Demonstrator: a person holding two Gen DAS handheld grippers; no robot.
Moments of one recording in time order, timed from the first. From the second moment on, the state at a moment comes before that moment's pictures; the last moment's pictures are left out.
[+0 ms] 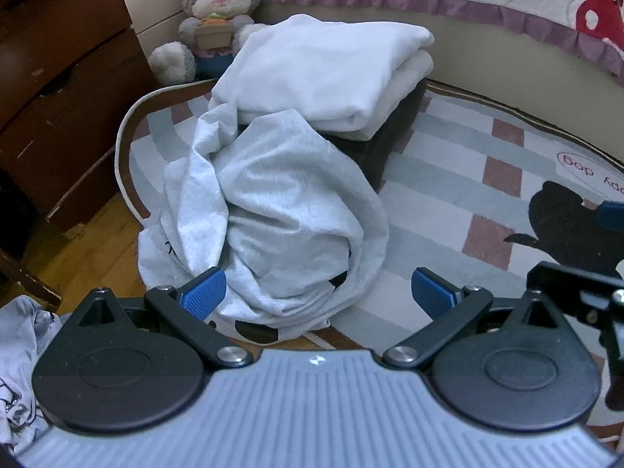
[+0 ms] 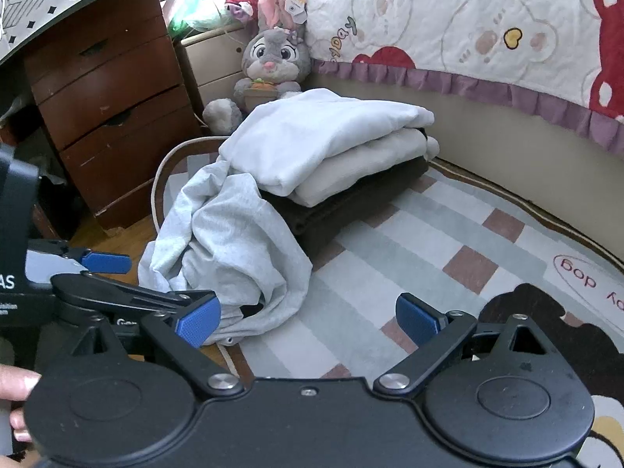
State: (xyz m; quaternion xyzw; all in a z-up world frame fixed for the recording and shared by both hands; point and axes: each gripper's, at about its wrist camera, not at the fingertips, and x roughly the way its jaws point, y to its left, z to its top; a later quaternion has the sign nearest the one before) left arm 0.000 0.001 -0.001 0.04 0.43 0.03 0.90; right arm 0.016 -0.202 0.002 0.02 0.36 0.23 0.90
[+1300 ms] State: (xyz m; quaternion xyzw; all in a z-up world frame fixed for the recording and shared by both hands) left arm 0.008 0.012 -0.007 0.01 0.43 0.04 0.90; right arm 0.021 -0.205 -0.012 0.03 0.39 0.20 0.90
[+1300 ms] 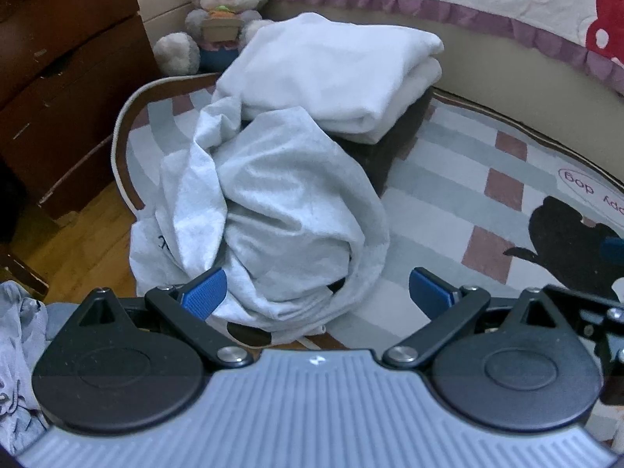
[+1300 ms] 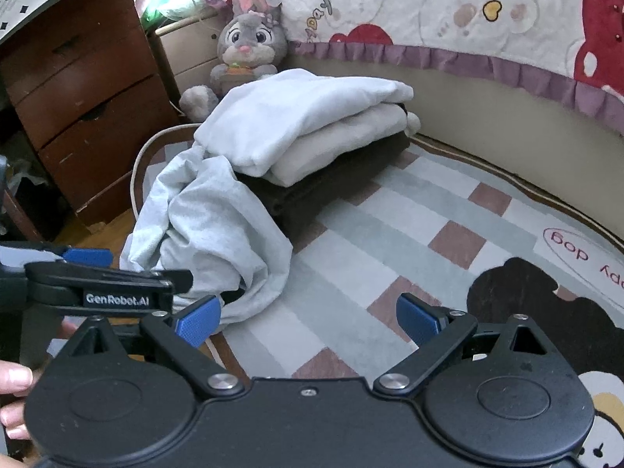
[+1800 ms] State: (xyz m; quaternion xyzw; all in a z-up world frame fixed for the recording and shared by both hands) left arm 0.010 0.011 -0.011 0.01 0.43 0.04 0.90; right arm 0.023 -0.204 -0.019 0.03 0.40 0.20 0.89
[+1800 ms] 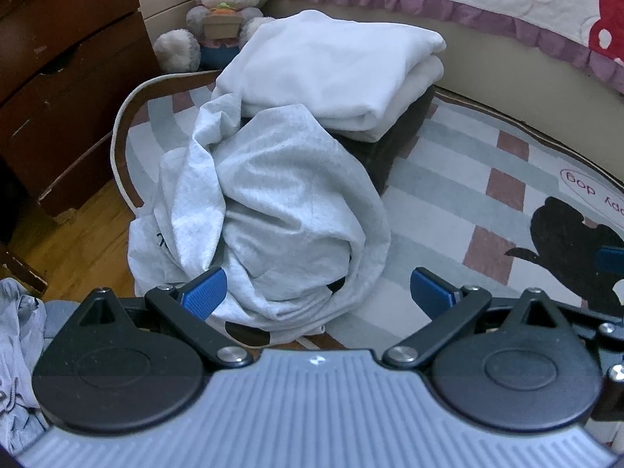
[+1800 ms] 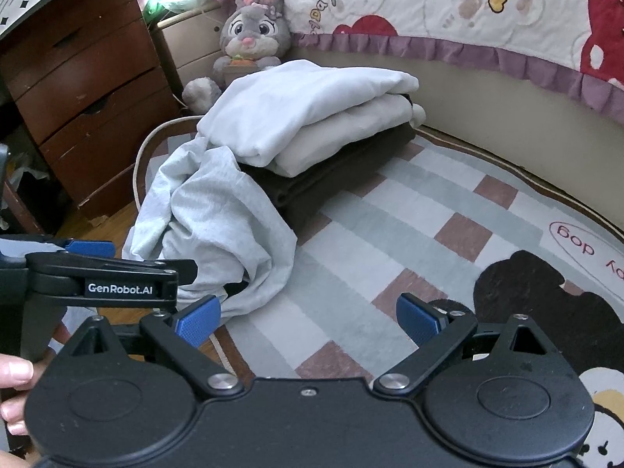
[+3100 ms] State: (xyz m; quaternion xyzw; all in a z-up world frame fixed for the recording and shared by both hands) left arm 0.098 0.166 -0.125 -0.07 0.42 0.09 0.90; right arm 0.044 -0.183 -0.065 0.05 0.41 0.20 0.89
